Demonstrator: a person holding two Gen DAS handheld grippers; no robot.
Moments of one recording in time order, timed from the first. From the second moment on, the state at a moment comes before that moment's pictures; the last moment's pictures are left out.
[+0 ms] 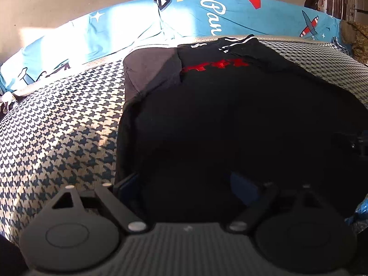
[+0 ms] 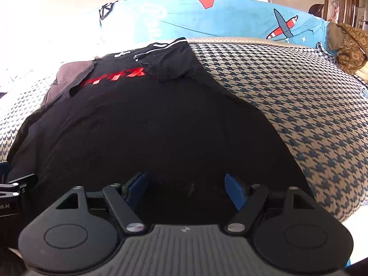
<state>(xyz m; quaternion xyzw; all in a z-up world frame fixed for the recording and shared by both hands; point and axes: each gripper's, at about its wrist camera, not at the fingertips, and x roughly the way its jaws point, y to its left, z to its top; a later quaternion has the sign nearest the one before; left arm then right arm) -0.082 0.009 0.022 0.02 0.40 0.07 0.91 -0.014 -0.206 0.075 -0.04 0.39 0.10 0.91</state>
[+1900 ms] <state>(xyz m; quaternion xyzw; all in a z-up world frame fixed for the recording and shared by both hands) -0.112 -0.037 0.015 0.03 0.41 0.03 0.91 -0.066 -0.197 0.068 -0.03 0.38 0.12 0.92</state>
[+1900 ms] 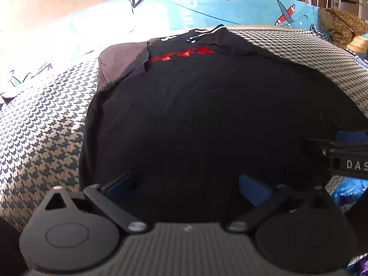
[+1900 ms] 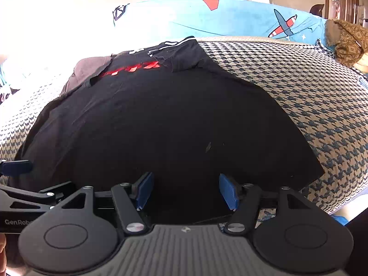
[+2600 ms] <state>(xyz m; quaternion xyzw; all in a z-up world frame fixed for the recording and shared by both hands) -0.126 -0.045 0.018 0.05 0.42 0.01 0.90 -0.079 -0.258 0.076 0.08 0.40 0.08 0.91</state>
